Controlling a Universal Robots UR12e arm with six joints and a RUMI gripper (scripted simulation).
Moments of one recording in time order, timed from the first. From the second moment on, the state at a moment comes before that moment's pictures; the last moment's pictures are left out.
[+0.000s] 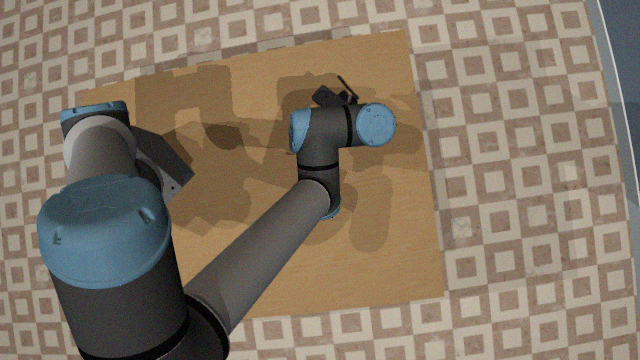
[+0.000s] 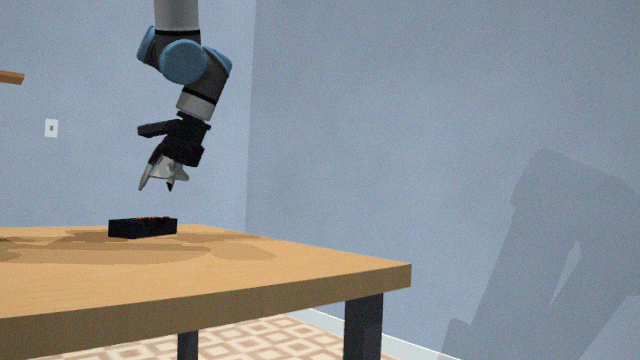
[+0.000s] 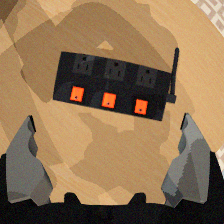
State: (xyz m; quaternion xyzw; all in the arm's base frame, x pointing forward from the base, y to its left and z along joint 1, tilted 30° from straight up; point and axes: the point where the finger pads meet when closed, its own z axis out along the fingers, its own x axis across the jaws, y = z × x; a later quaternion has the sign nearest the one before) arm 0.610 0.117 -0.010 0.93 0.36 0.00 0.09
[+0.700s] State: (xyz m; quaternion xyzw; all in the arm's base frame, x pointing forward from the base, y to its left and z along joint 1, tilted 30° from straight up) arm 0.589 0.163 0.002 0.82 0.55 -0.02 0.17
